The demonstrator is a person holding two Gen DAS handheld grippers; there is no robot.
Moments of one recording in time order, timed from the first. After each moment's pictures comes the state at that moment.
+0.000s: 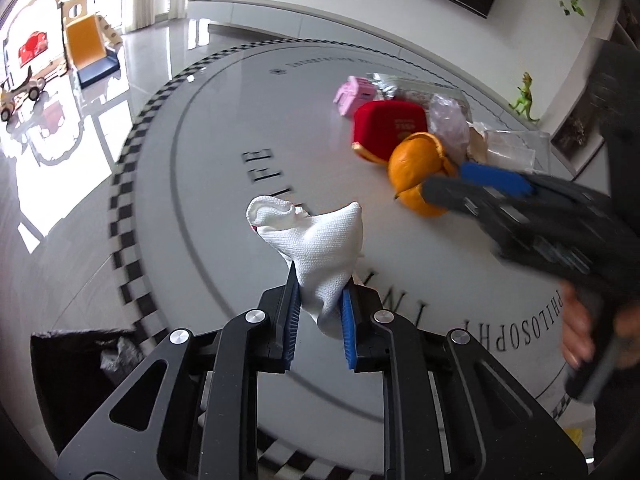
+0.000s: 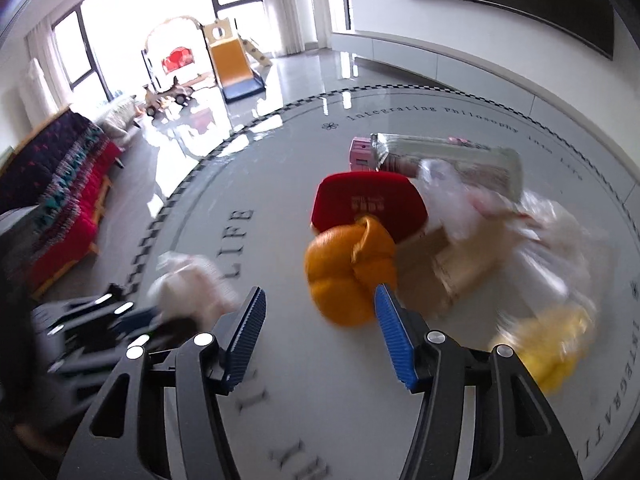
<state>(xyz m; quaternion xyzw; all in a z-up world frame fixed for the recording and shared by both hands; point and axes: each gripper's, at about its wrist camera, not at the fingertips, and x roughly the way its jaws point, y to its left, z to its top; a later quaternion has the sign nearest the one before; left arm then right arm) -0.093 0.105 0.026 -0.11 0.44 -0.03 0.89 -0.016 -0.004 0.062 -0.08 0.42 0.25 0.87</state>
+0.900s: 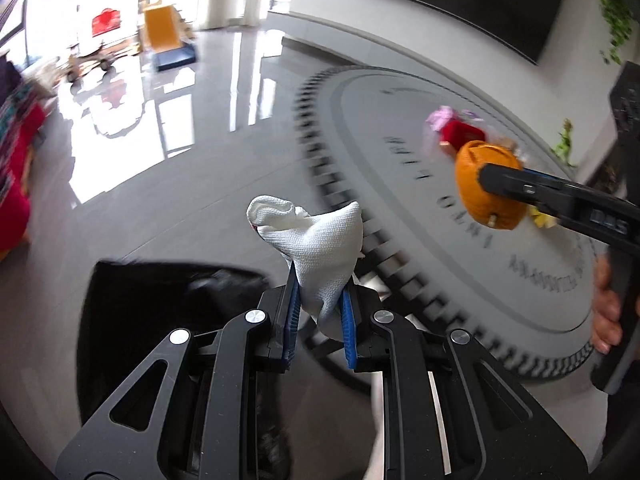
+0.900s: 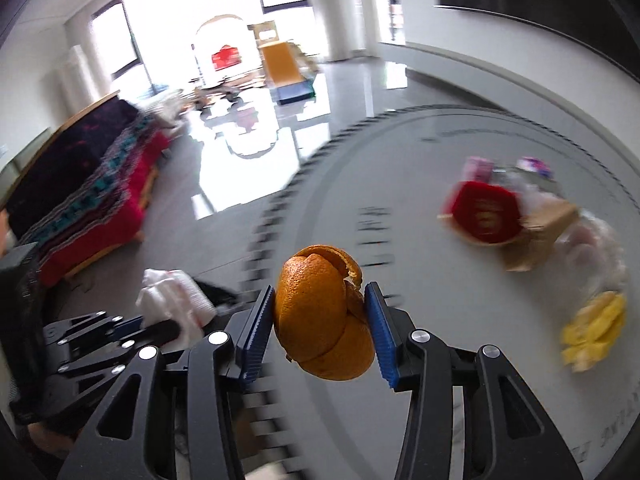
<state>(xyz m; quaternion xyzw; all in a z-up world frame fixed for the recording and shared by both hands) -0.229 0.187 0.032 -0.15 0.41 0.08 0.90 -0.141 0.071 0.103 -0.06 0.39 0.39 0.83</state>
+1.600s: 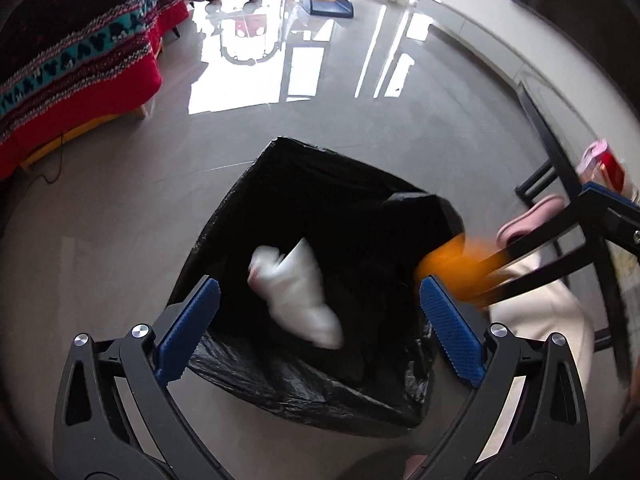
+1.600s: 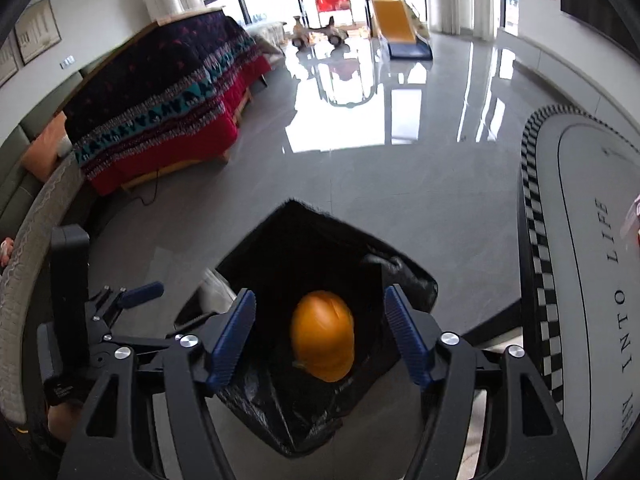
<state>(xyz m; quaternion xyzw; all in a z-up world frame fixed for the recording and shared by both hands) -0.362 0.301 -0.040 -0.26 0.44 0.27 0.82 -0.259 0.224 0.068 -0.14 0.41 0.49 0.75</state>
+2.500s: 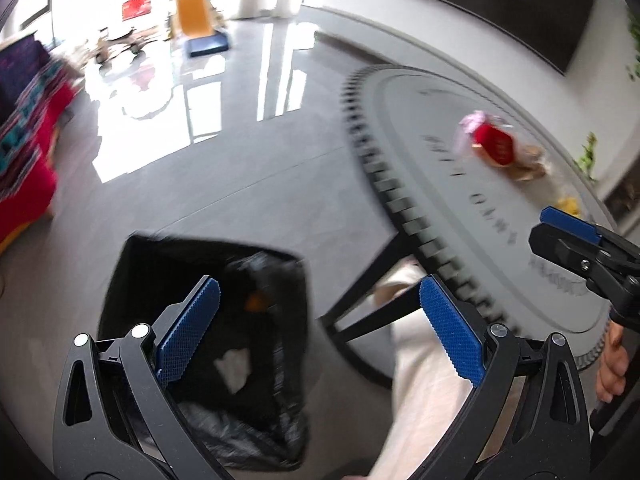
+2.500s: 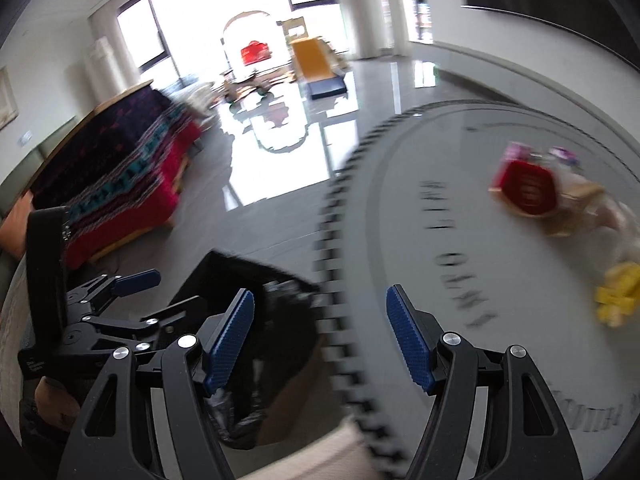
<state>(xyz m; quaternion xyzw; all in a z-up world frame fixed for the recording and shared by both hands) -0.235 0.188 0.046 -0.16 0.42 0.11 0.89 -0.171 0.045 0.096 -0.04 0.39 0.39 0.84</state>
